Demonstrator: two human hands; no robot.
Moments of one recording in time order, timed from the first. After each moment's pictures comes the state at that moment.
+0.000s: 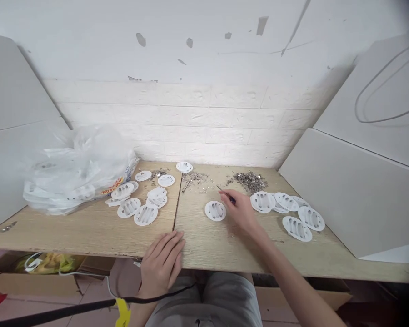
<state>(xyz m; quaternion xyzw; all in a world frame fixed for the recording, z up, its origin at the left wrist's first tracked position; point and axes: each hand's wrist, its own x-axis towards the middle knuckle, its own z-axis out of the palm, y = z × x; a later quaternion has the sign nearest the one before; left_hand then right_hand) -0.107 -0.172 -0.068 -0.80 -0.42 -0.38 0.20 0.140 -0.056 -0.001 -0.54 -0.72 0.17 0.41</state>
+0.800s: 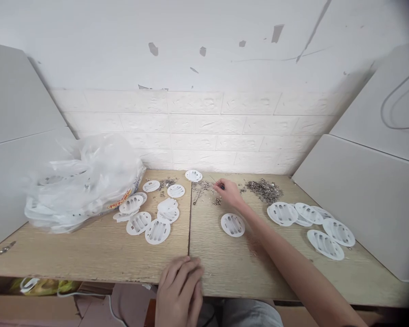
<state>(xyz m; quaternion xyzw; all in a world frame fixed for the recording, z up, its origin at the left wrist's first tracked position) -0.107 -0.179 -0.073 -0.77 -0.45 -0.45 0.06 0.087 0.050 -0.001 -0.57 -0.72 0.19 0.35</state>
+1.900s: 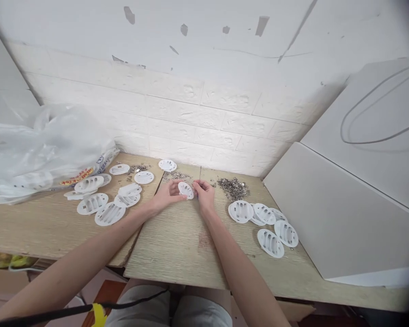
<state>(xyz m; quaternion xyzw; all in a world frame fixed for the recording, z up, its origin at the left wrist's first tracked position) -0.043 -0.004 -0.019 -0.57 -0.40 -0.47 -0.54 0.107 0.029 -0.033 -0.45 -0.44 0.48 0.60</state>
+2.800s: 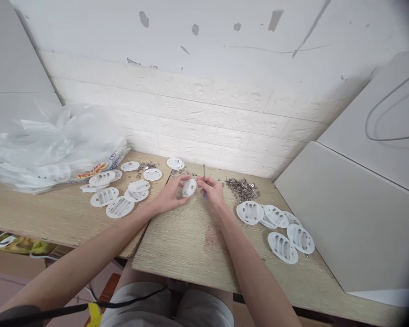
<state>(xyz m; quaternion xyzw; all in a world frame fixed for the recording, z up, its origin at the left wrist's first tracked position) -0.058 -0.006 -0.023 -0.76 -0.39 -0.45 -0.27 0.115 0.019 -0.009 -0.40 -0.48 0.56 0.55</state>
